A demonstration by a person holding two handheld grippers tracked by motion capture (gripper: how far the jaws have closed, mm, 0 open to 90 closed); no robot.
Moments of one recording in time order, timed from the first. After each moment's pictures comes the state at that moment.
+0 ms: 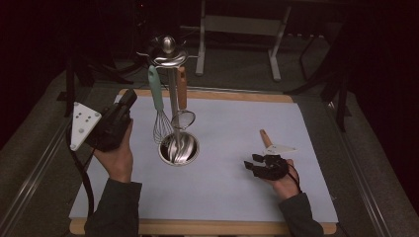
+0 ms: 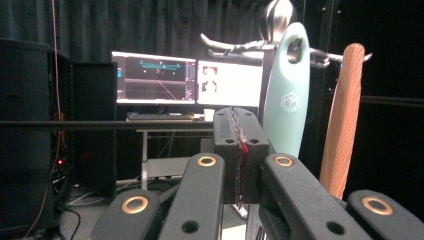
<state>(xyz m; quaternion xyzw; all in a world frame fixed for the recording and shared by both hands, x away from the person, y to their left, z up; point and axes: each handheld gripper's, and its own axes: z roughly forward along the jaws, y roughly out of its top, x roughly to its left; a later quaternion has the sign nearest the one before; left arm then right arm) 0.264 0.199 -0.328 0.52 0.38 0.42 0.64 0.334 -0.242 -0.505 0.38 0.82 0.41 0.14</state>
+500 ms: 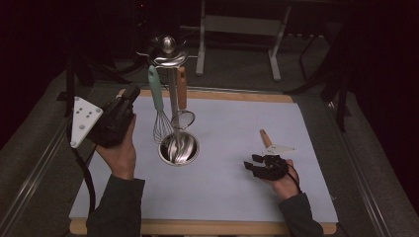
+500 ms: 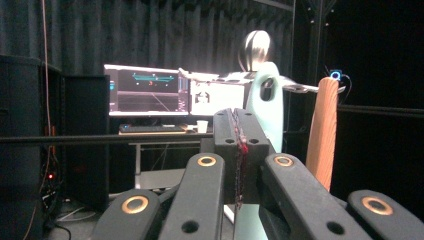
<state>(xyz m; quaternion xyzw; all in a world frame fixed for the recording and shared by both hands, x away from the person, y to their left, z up) 0.263 0.189 -0.312 0.51 0.36 0.42 0.65 0.333 -0.242 -0.506 0.37 0.82 0.41 0.14</state>
